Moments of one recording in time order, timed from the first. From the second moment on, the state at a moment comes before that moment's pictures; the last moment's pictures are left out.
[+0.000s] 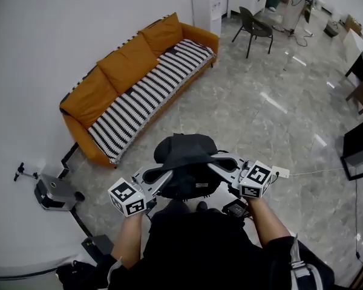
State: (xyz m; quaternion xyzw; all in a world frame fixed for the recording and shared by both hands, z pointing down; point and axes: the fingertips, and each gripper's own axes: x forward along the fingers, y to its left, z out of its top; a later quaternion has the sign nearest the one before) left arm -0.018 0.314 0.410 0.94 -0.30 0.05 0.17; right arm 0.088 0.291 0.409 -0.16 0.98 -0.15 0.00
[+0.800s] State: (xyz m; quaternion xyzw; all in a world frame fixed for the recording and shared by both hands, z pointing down) left arm 0.002 0.214 0.438 0.94 -0.27 0.05 0.19; right arm 0.109 0.200 0.434 -0.19 0.97 -0.16 -0.02
